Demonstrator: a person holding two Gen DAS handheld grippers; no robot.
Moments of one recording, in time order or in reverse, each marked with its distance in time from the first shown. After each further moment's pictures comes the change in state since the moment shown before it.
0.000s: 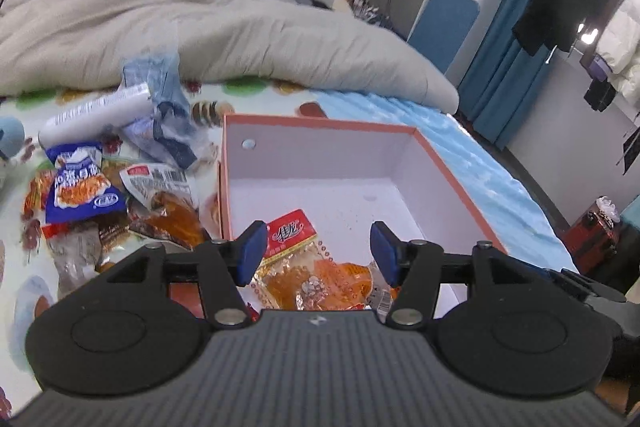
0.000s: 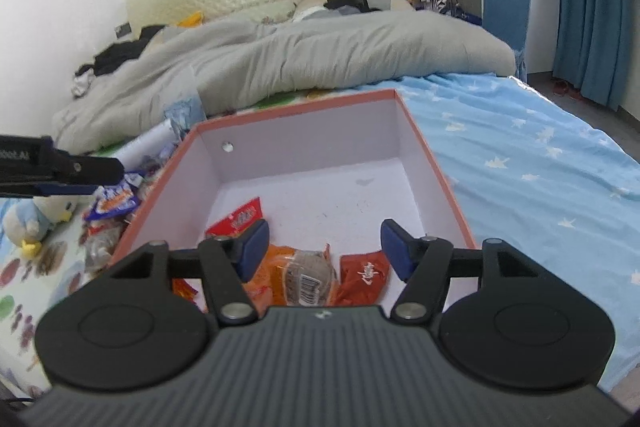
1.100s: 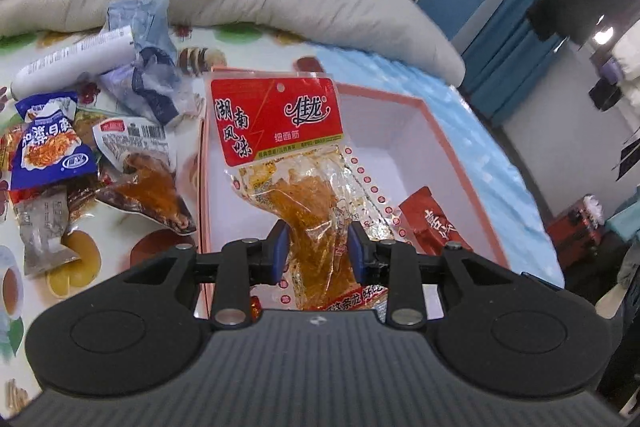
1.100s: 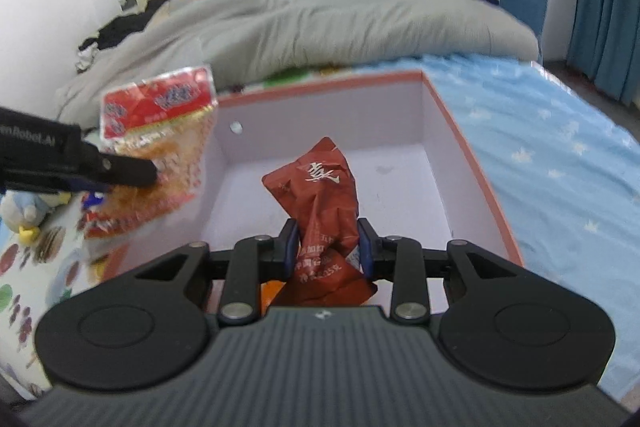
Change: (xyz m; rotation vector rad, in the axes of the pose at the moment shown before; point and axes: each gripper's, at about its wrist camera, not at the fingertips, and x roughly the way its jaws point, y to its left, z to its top) left arm 0.060 0.012 0.021 -0.101 0.188 -0.039; right arm 0.049 0.009 0.005 -0.047 0.135 0.008
